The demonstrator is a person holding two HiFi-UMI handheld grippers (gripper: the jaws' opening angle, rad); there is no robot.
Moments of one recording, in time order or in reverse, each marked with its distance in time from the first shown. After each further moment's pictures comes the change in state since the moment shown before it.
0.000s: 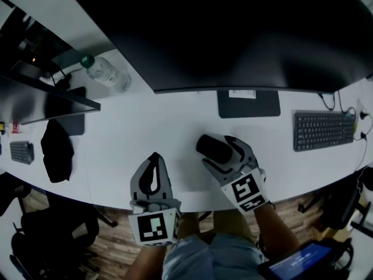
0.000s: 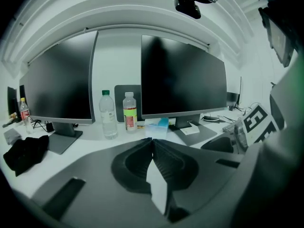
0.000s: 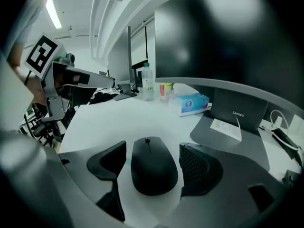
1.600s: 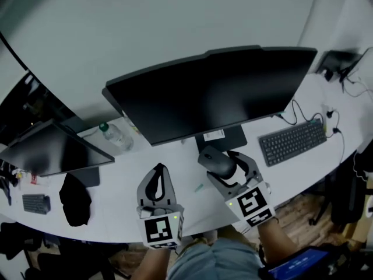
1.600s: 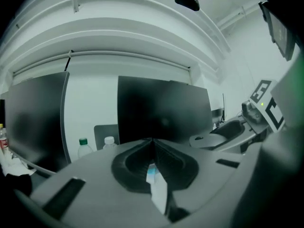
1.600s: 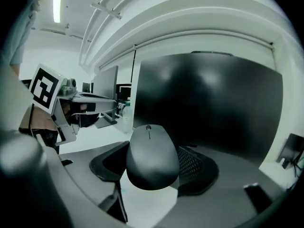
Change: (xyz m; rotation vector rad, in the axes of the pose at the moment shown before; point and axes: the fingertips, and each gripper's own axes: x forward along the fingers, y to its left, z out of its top) left arm -0.015 -0.043 0.126 0.110 -0.289 -0.165; right arm -0.130 -0.039 0.125 -0.018 -0.191 -0.284
